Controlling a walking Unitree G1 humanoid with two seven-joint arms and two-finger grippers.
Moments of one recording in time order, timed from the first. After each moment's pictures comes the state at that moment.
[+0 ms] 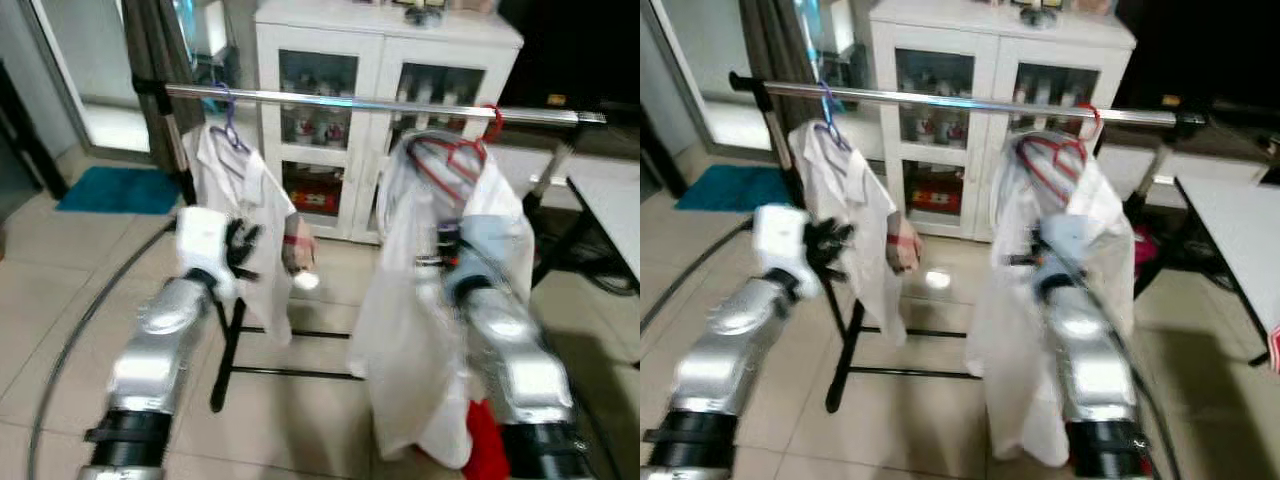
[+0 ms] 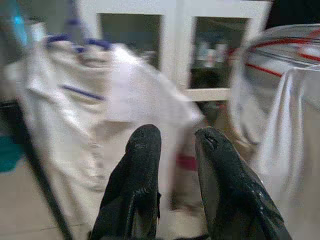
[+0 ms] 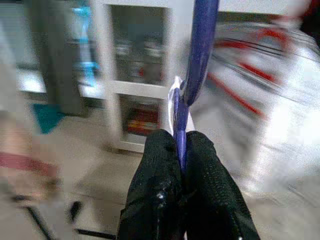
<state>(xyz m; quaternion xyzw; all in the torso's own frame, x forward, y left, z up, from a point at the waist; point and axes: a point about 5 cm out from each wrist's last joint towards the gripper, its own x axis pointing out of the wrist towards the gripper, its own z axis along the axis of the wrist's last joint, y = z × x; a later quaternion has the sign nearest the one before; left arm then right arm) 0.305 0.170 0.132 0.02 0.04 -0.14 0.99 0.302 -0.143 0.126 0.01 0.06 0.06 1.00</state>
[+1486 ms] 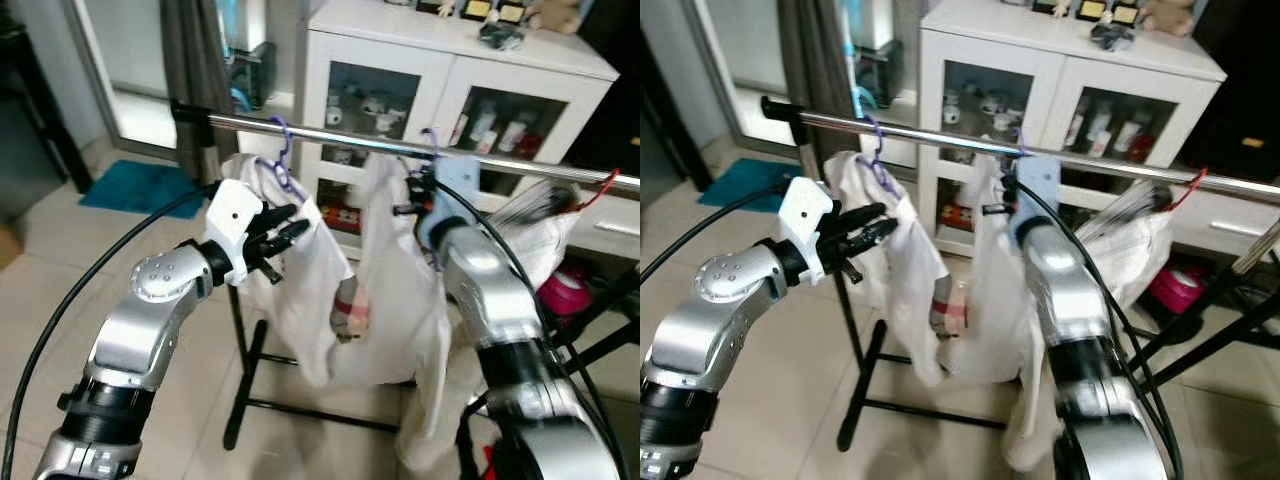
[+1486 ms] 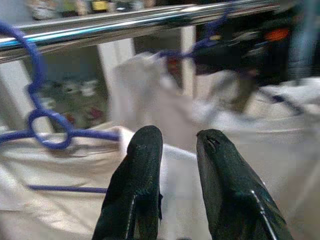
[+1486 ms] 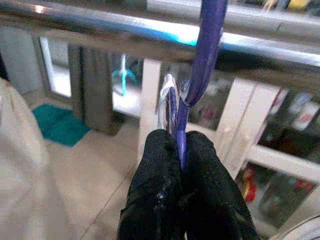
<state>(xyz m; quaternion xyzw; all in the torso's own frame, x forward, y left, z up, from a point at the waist) 0.304 0.135 0.182 0.09 0.01 -0.40 0.91 0.366 -0.128 0.161 -0.01 0.05 0.08 1.00</state>
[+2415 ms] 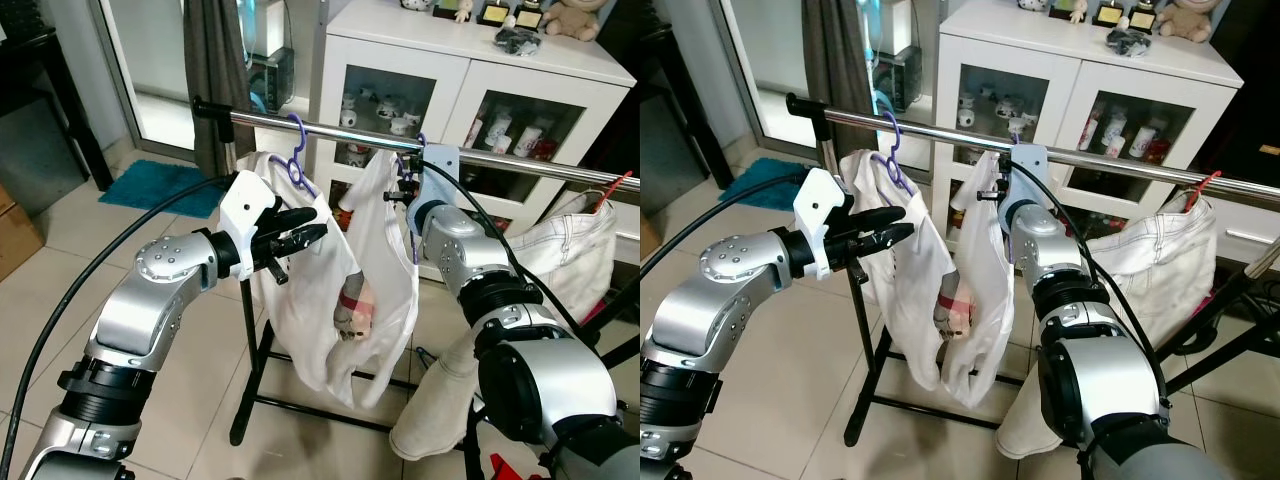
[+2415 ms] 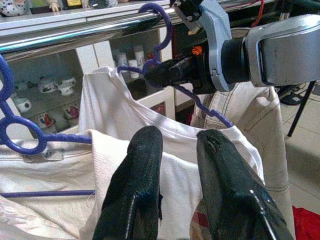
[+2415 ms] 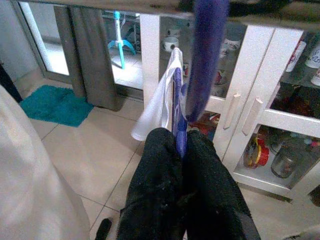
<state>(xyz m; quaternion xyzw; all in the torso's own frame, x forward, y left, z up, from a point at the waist) 0.306 0.129 0.189 0.10 0.03 -0.45 0.89 0.399 -0.128 0.149 0.03 0.14 0.04 0.99</state>
